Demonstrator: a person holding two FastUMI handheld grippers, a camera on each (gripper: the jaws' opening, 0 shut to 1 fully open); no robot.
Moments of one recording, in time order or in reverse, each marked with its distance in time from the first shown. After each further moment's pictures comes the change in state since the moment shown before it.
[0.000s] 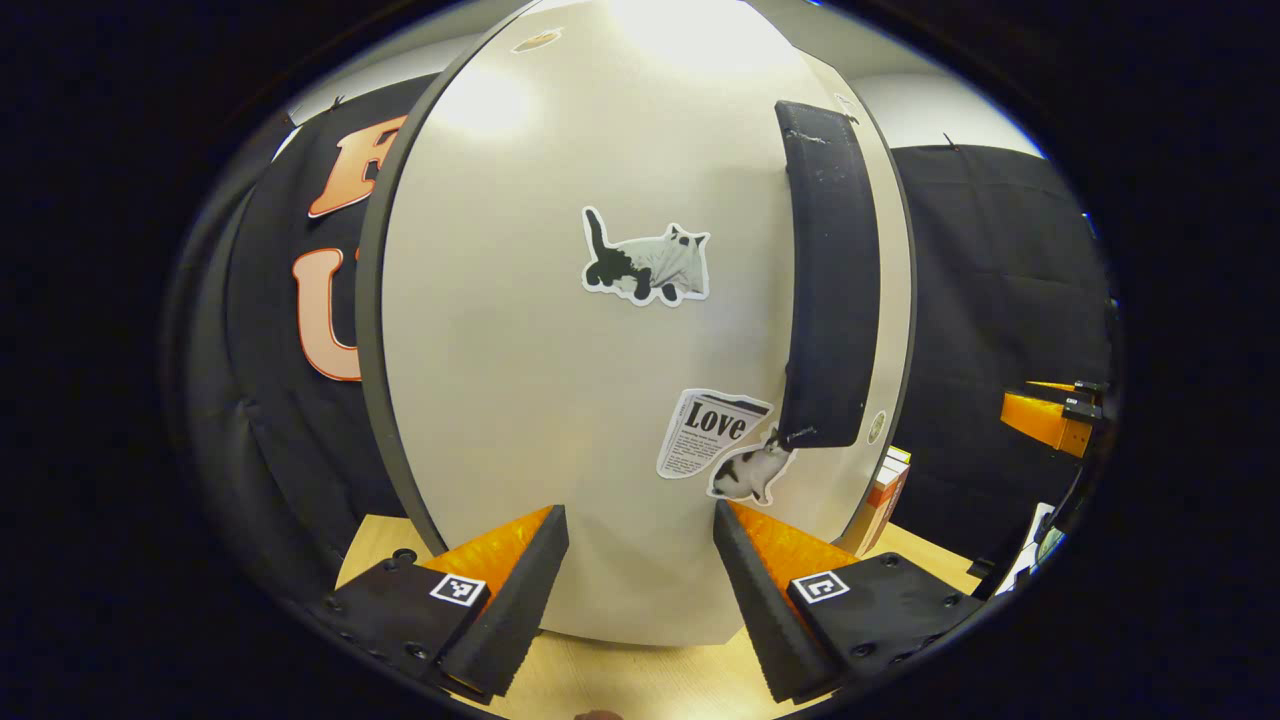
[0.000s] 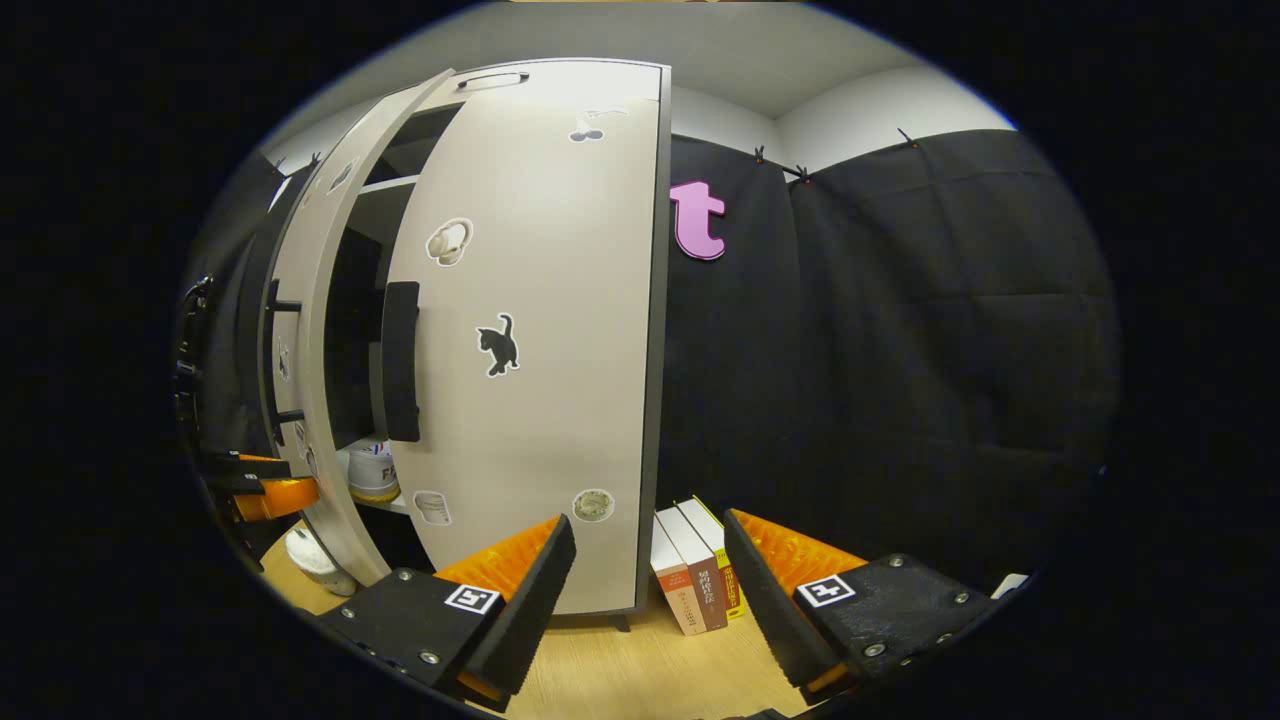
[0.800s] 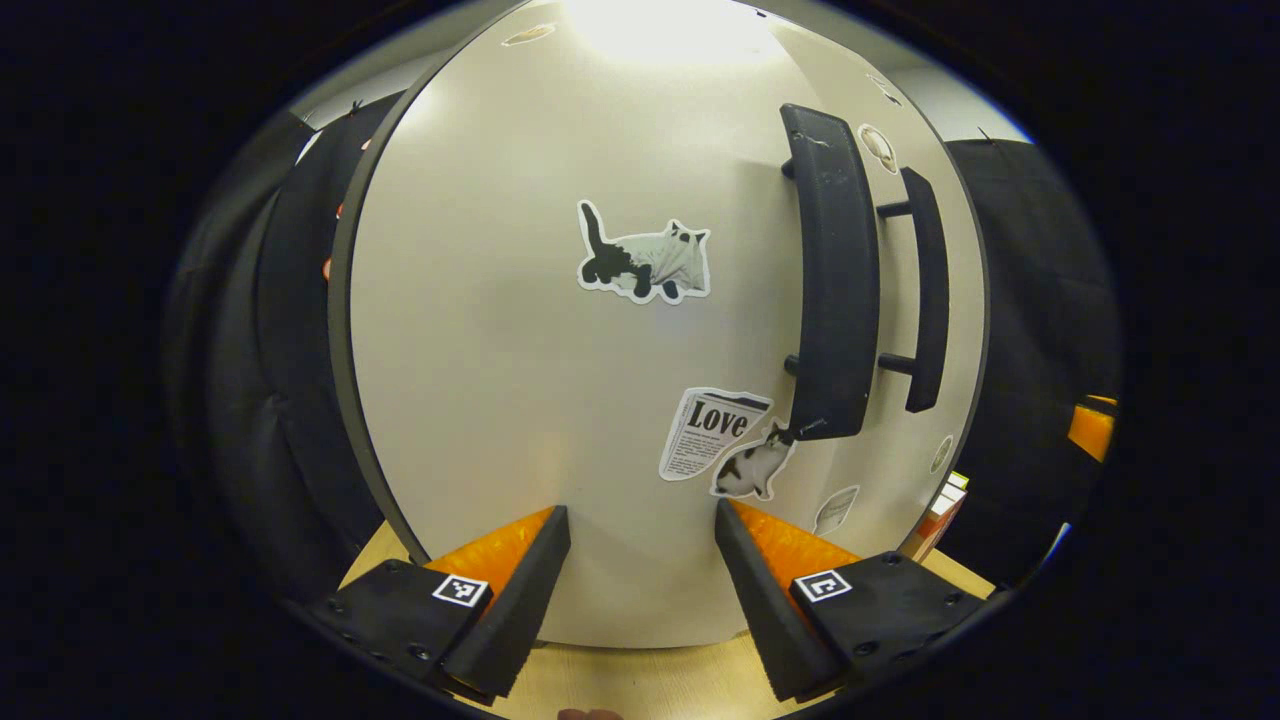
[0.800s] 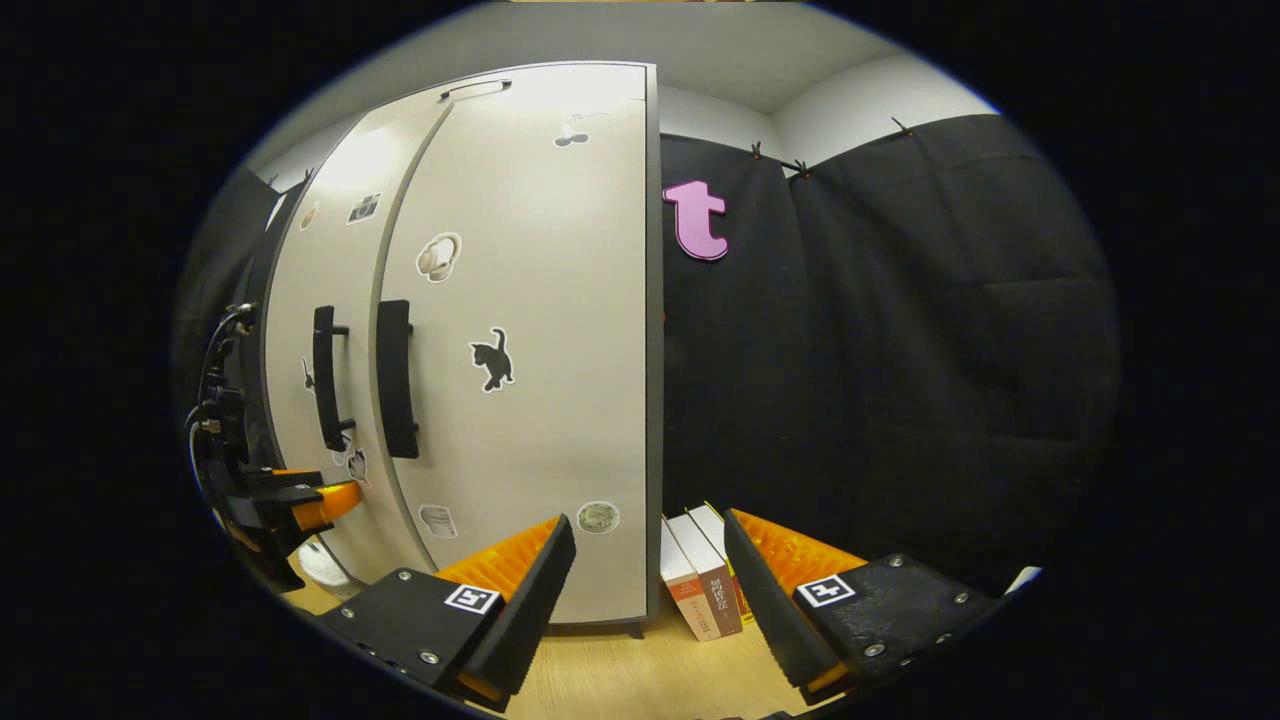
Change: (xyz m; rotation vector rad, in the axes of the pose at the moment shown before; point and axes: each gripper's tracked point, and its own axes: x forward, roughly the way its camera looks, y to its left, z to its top) left arm 0.015 0.000 0.003 -0.004 -0.004 0.172; right arm 0.011 0.000 0.008 0.053 -0.013 0.054
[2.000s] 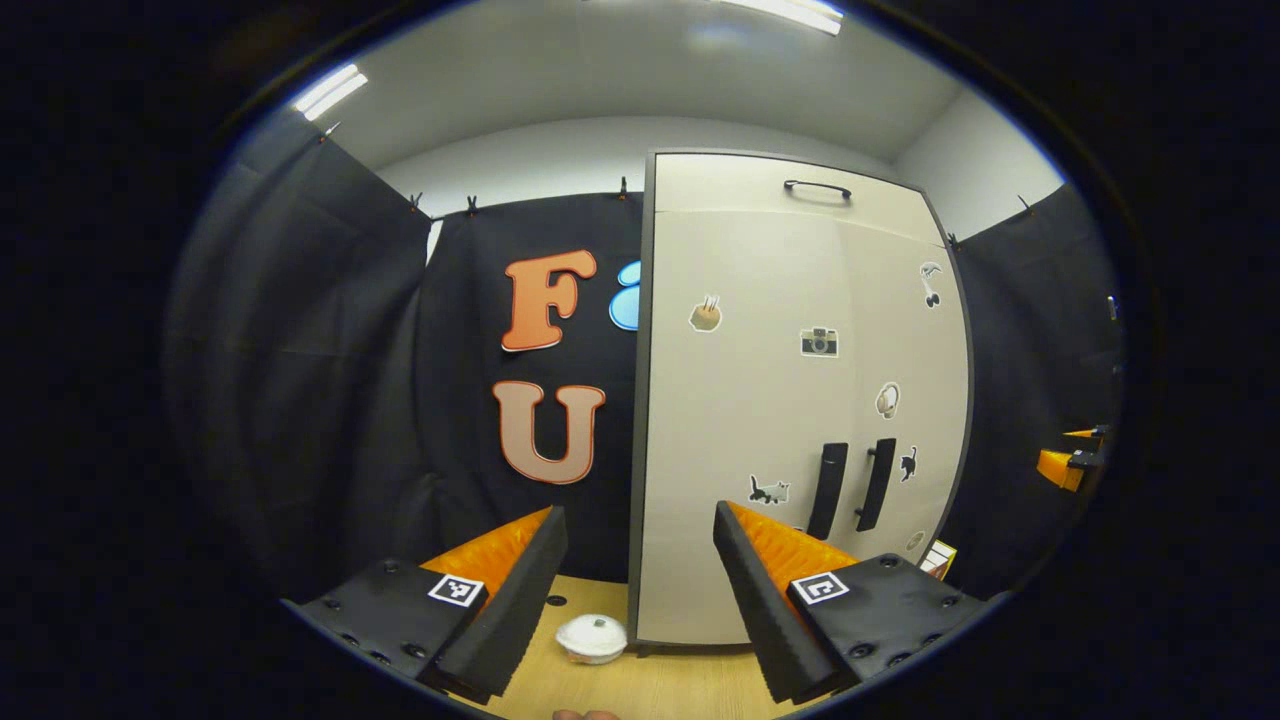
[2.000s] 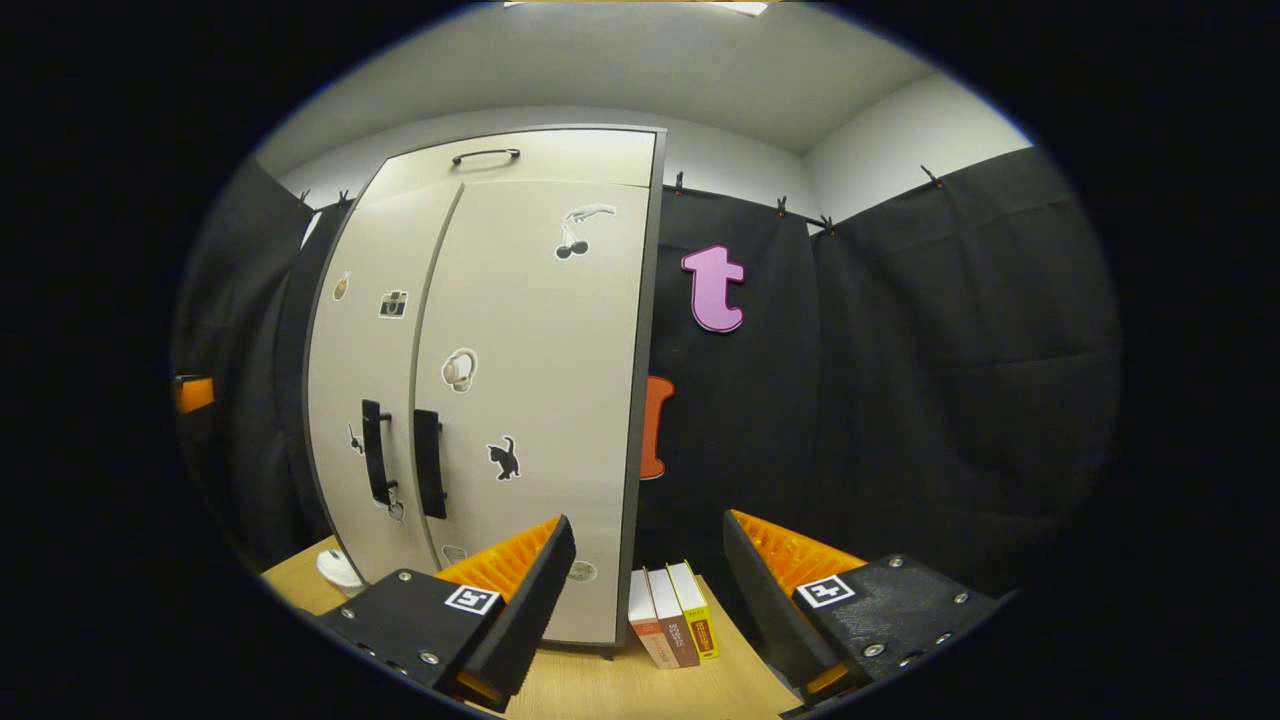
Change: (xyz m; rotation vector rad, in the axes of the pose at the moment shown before) left arm -0.284 0.107 0.167 -0.007 -0.294 0.306; right arm -0.053 -0.035 0.108 -0.088 -0.107 0.116
